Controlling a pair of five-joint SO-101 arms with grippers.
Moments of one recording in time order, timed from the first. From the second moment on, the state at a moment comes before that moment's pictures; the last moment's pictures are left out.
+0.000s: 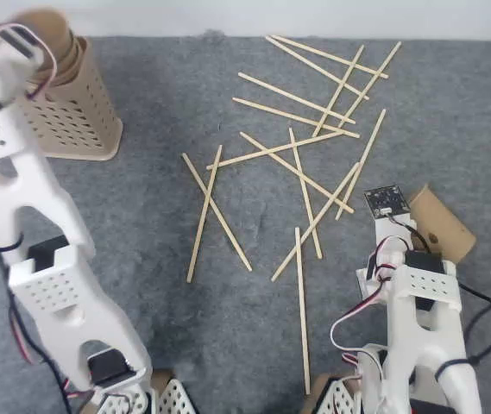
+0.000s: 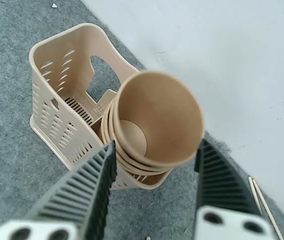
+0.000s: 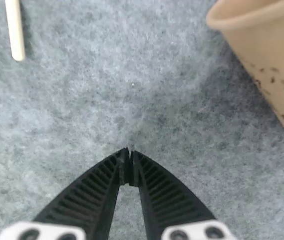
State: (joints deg) left arm -27.7 32.0 -73.4 93.9 36.2; right arm 7.6 -35.0 68.3 55.1 22.2
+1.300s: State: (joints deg) left arm -29.1 16.1 -87.2 98.8 17.5; right arm 7.6 -35.0 68.3 55.1 22.2
